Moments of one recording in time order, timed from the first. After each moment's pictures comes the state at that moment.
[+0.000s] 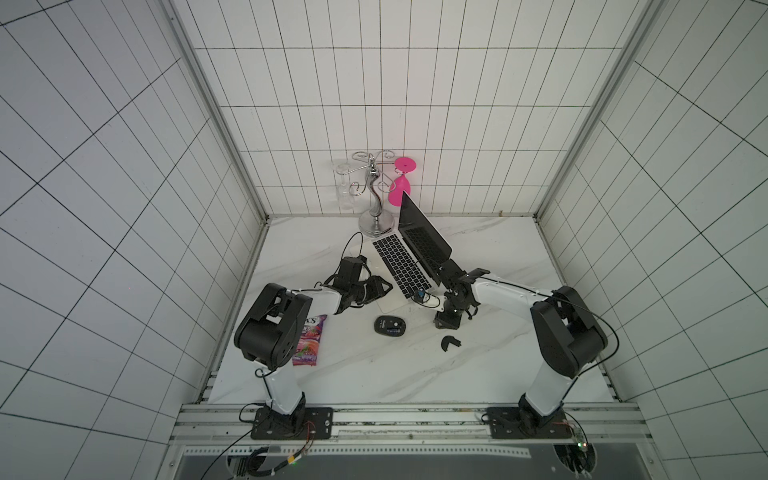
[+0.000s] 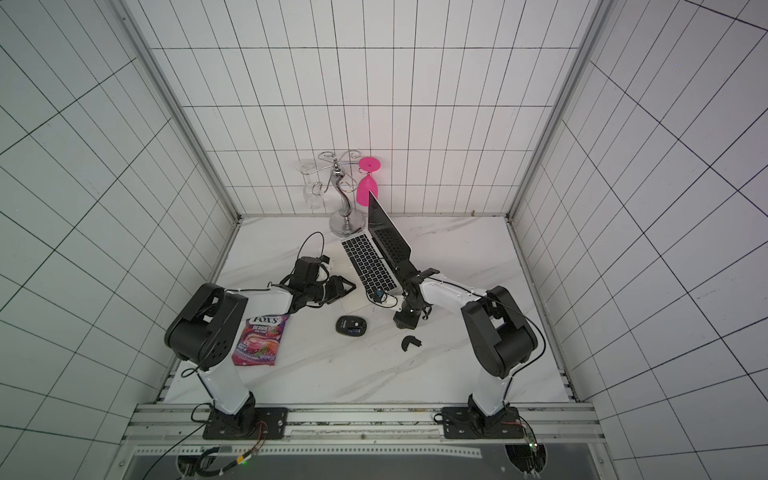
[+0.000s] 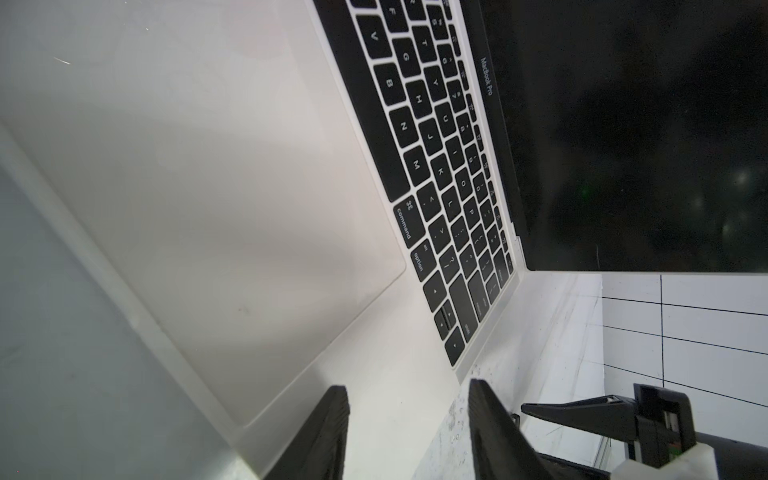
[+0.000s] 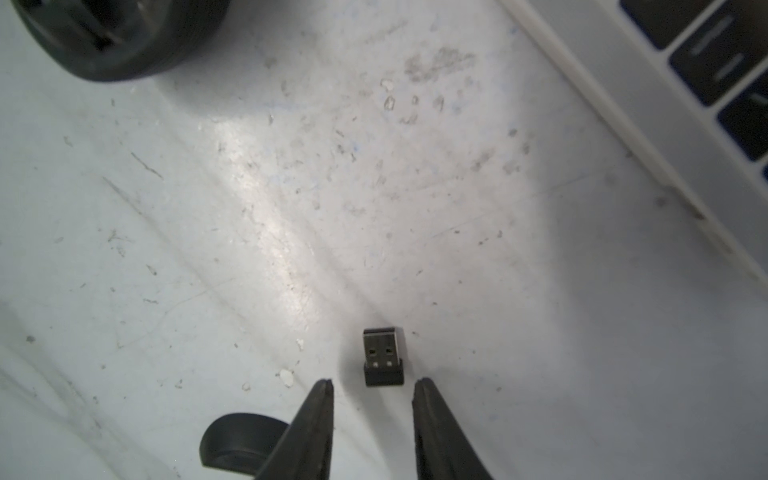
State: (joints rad) left arm -0.39 1.80 0.85 0.20 0.48 -0.74; right arm 0.66 1.76 1.08 -0.73 -0.21 -0.67
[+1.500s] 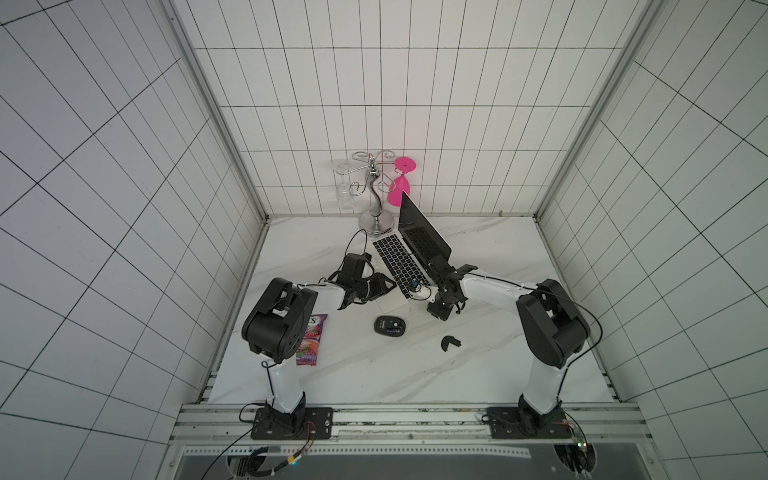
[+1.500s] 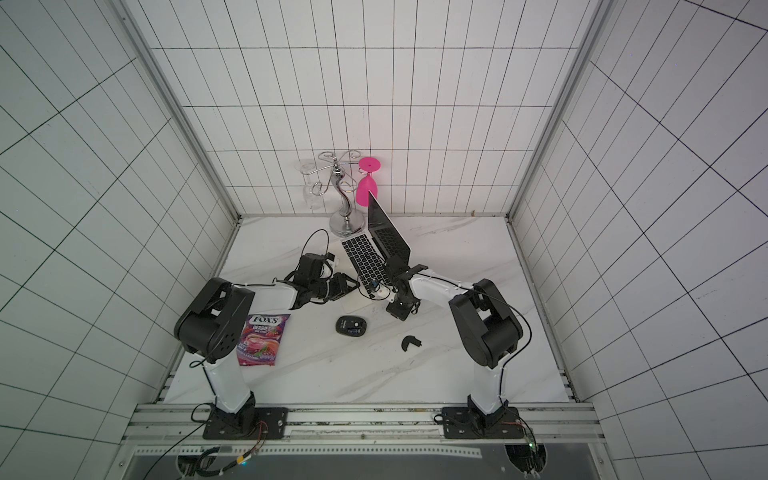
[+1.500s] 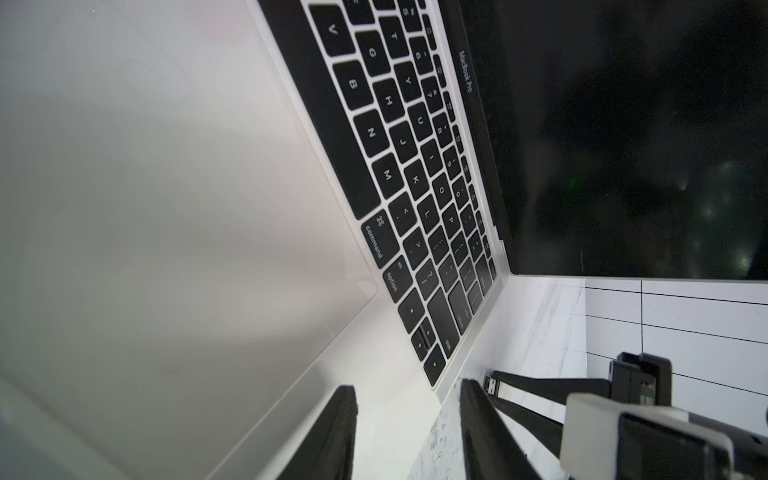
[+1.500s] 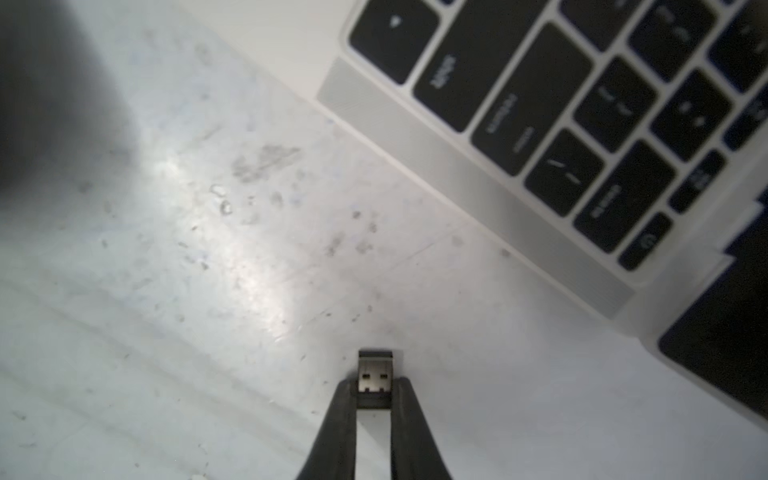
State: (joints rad) left arm -0.40 1.87 0.92 0.21 0.54 -0.74; right arm 0.67 1.86 1.19 -0.66 -0.03 -0.45
